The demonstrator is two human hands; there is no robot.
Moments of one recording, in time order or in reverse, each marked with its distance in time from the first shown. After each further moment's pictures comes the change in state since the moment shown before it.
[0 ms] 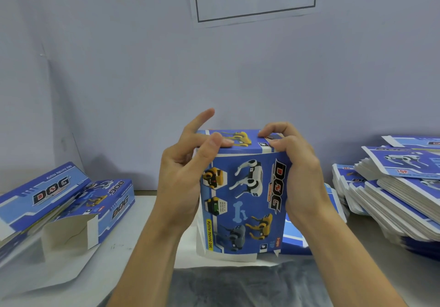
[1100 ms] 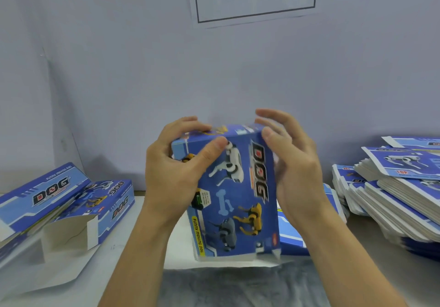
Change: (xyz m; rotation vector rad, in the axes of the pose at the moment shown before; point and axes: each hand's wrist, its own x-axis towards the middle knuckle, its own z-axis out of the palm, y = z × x) left_hand 0.005 0.005 -0.007 0.345 0.187 0.156; right_hand 0.001 -0.005 0.011 0.020 0.048 -0.116
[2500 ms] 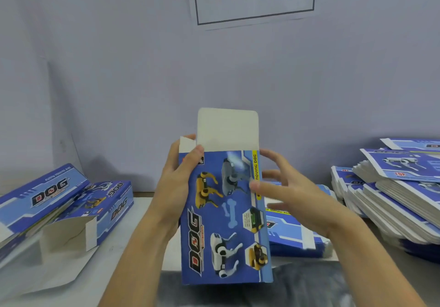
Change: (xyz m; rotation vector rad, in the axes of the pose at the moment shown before) left_hand -0.005 -0.036 -0.010 -0.268 -0.140 -0.469; right_hand 0.001 0.022 -0.050 -0.449 -0.325 0.477
